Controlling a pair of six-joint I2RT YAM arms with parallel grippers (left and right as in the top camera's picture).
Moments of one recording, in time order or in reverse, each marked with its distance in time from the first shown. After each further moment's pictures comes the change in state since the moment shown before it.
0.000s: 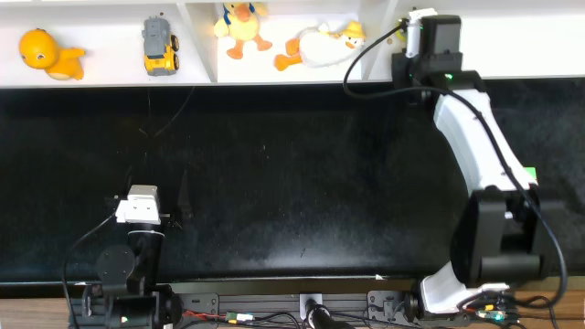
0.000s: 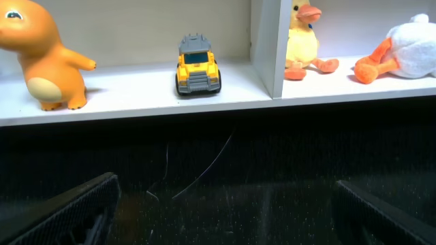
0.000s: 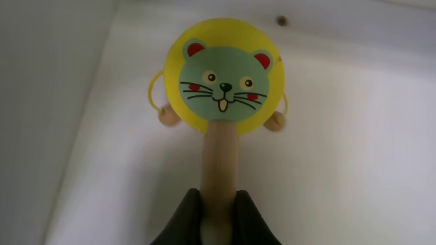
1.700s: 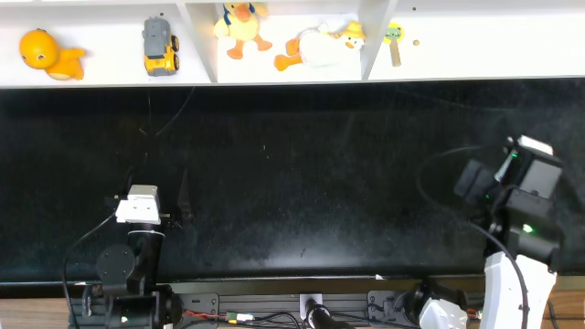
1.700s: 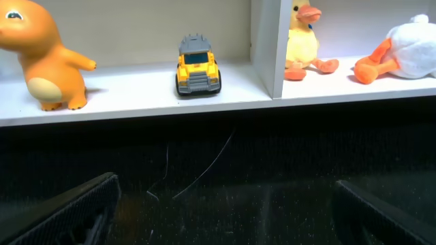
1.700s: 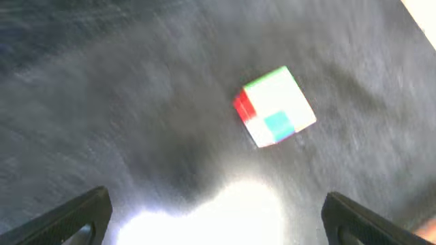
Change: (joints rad) left arm 0.000 0.000 0.000 0.000 0.000 0.000; right arm -0.431 -0.883 -0.547 -0.470 0.139 0.170
